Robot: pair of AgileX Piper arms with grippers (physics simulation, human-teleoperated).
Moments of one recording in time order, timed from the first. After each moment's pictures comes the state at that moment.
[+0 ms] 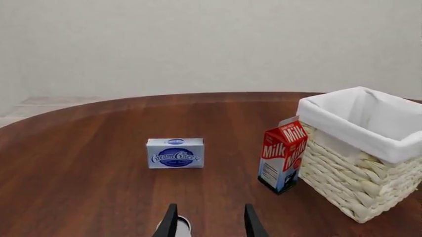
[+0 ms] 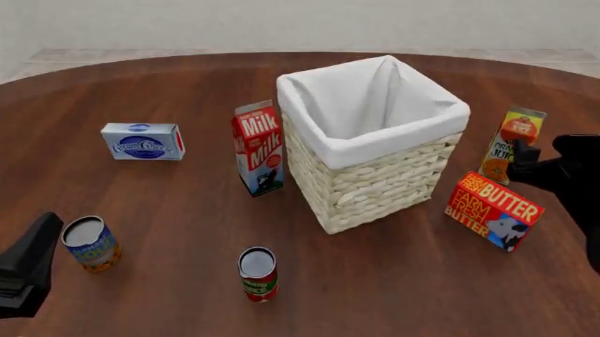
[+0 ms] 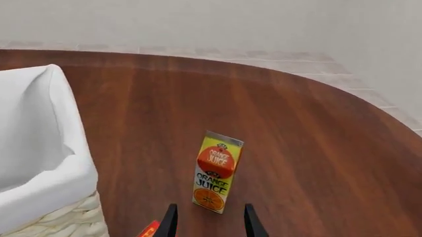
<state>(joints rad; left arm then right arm) -0.08 0.01 -0.02 0.04 -0.03 -0.21 1.46 -0.37 -0.84 -0.12</state>
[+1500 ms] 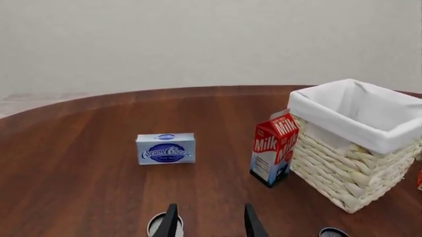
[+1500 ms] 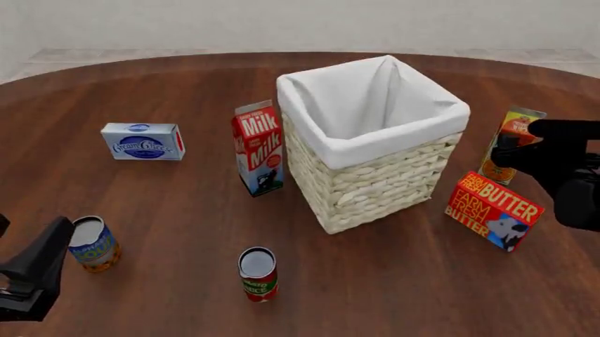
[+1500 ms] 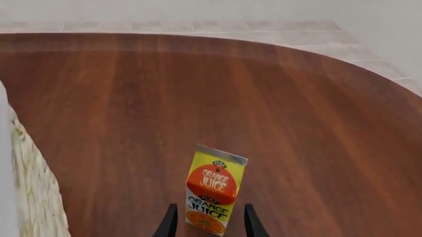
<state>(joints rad) -0.12 0.03 -0.01 0.02 -0.03 -0.23 1.77 -0.65 -0.77 -0.09</state>
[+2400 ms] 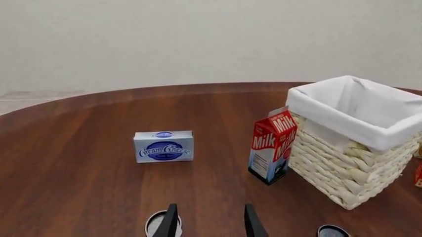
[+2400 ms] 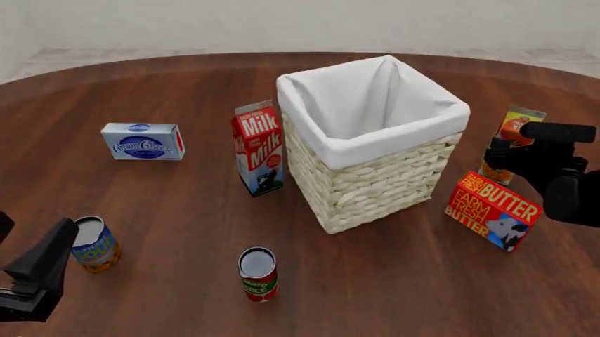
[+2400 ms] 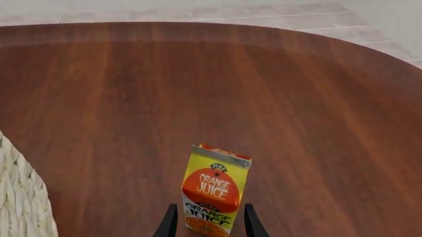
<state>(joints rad) -0.13 0.05 -0.01 0.02 -0.03 -0.23 1.88 -0.73 -0.75 -0.05</state>
